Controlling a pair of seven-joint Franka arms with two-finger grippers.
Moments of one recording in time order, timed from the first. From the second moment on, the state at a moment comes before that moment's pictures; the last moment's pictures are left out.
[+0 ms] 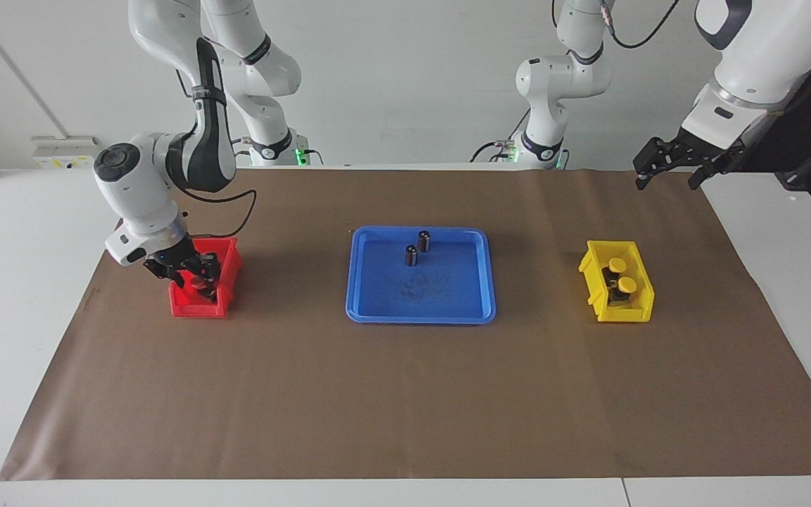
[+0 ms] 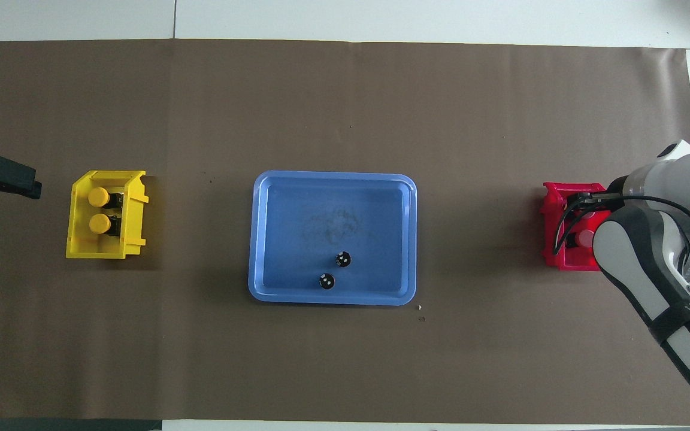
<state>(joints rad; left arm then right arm) -0.04 -0.01 -0.05 -1.55 0.01 1.47 0.02 -0.09 0.08 -0.03 -2.20 0.00 2.33 -0.10</state>
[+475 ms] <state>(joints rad) -0.04 -0.01 -0.05 -1.55 0.01 1.47 0.02 -0.09 0.08 -0.03 -2.09 0.00 2.16 -0.17</state>
